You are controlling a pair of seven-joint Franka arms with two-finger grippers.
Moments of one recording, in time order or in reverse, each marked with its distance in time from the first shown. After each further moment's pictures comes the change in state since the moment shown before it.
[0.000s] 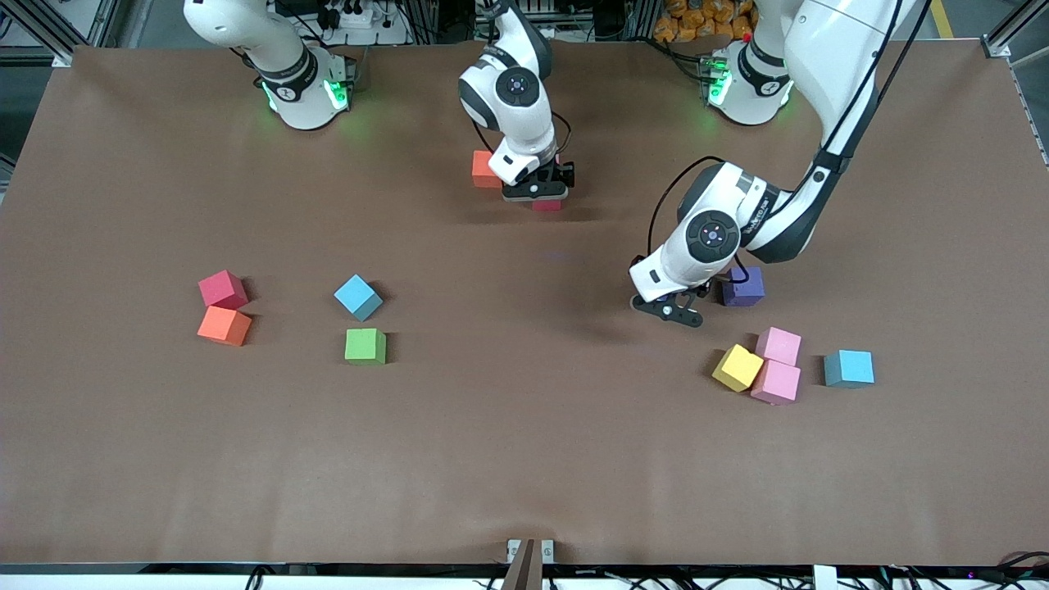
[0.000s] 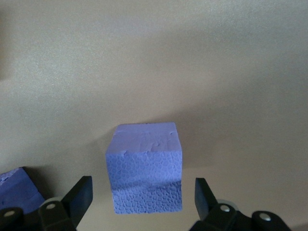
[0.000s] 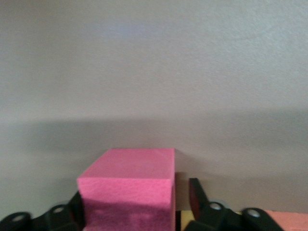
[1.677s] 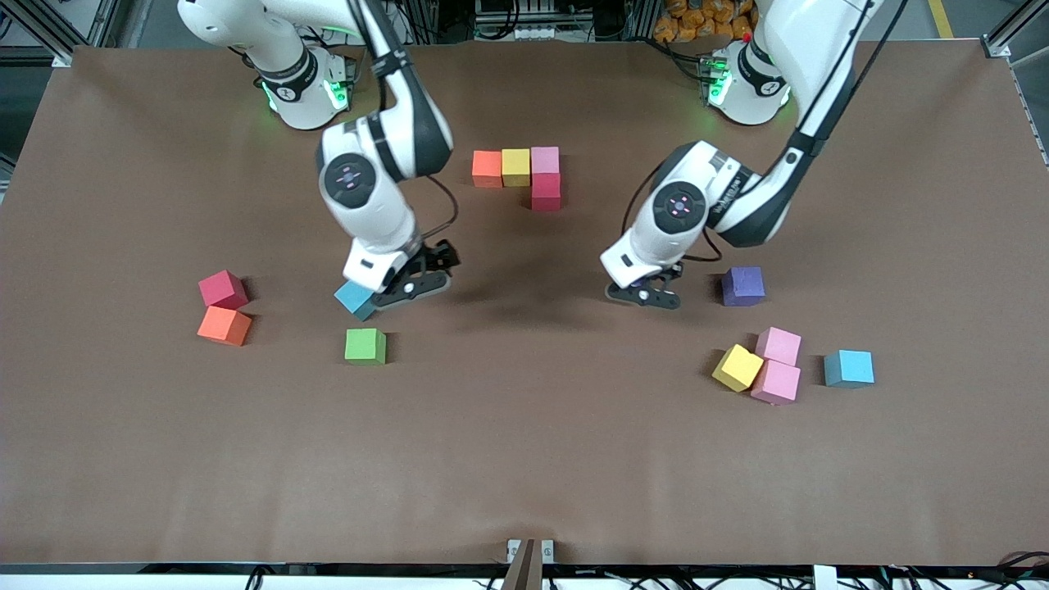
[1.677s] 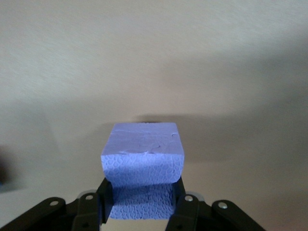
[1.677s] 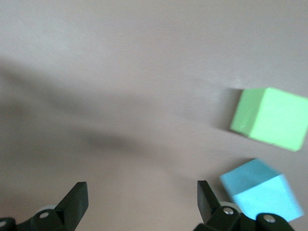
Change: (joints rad) left arm -0.085 -0.032 -0.044 0.008 -0.027 0.018 -0.240; right arm -0.153 -0.112 -0.478 0.056 0.000 -0.352 -0.987
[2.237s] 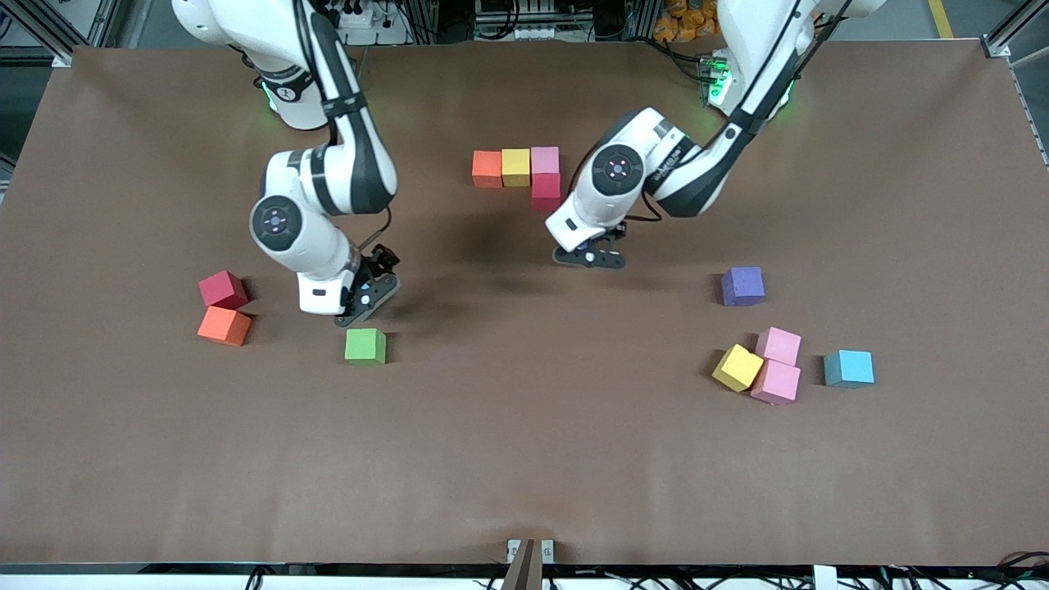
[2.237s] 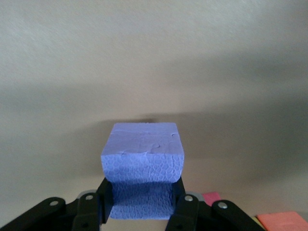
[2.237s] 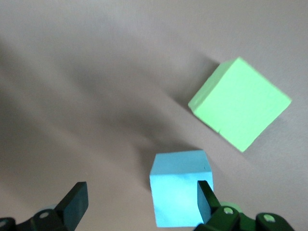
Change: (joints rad) left arm -0.152 0.000 -0.027 0.009 -0.144 0.000 -0.160; right arm -0.134 0.002 -0.002 -0.139 0.089 0.017 -0.571
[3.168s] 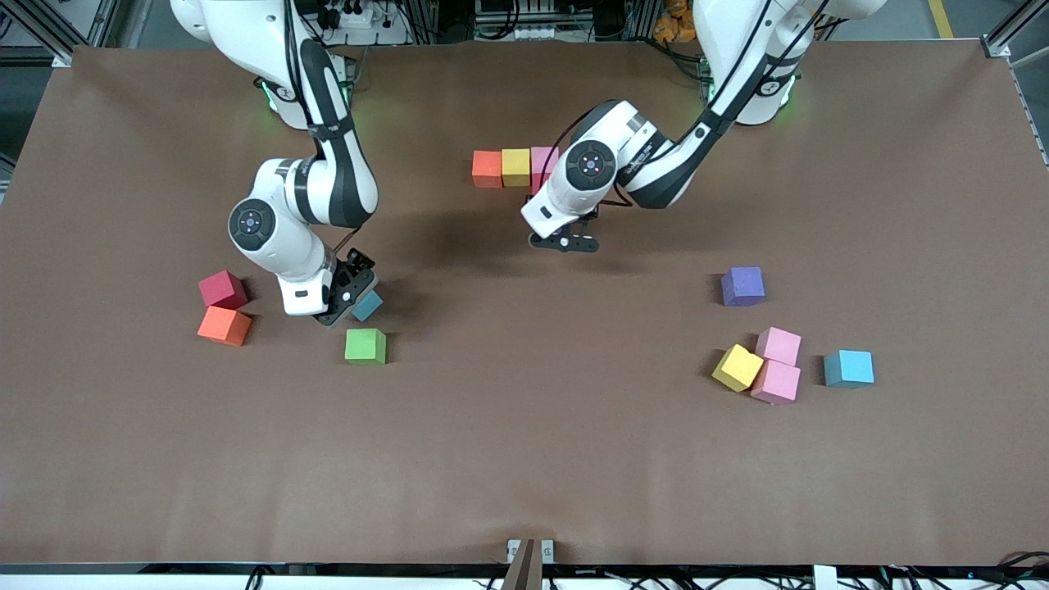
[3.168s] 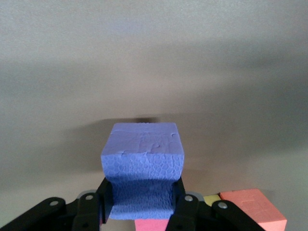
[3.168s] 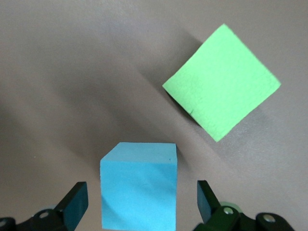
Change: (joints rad) left arm -0.058 0.060 -0.016 0.035 -0.097 0.005 -0.033; right arm -0.038 0.036 0.018 -0.085 0.102 0.148 -0.228
